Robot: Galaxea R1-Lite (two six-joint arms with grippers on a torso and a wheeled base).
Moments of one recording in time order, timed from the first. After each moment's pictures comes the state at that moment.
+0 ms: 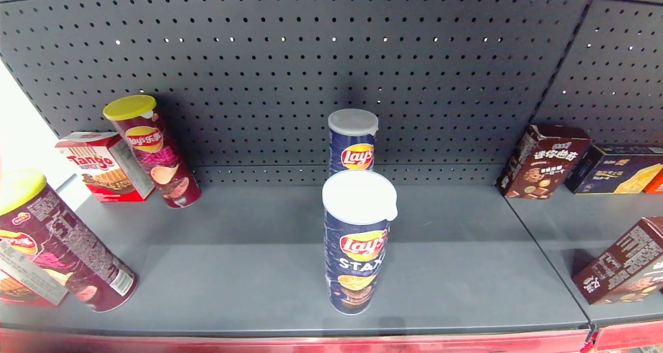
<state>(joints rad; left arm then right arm) 0.00 0.00 0.00 0.00 -0.02 0.02 0.00 0.00 0.00 0.00 0.01 -0.01</state>
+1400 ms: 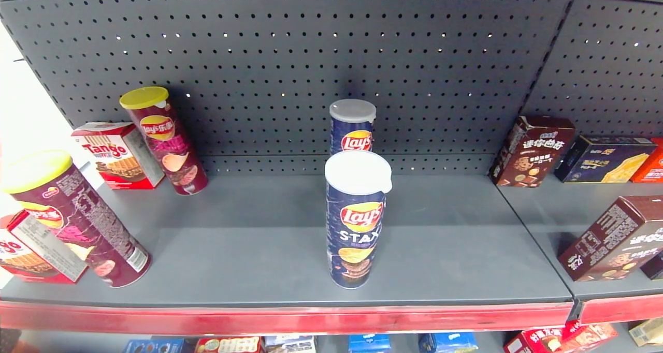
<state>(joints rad) 0.00 0.00 0.00 0.00 -0.02 0.02 0.00 0.00 0.00 0.00 0.01 -0.01</state>
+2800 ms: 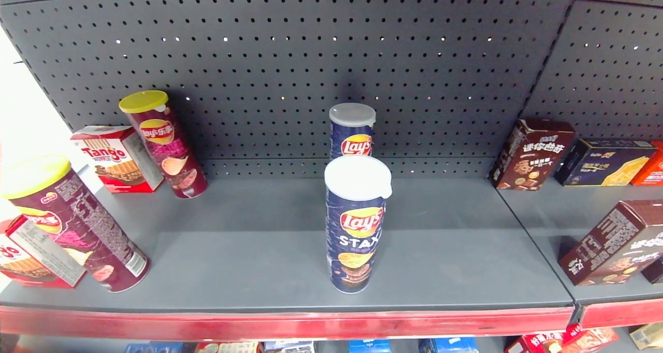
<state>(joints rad) 0.00 0.00 0.00 0.00 -0.02 0.02 0.00 0.00 0.00 0.00 0.01 -0.01</state>
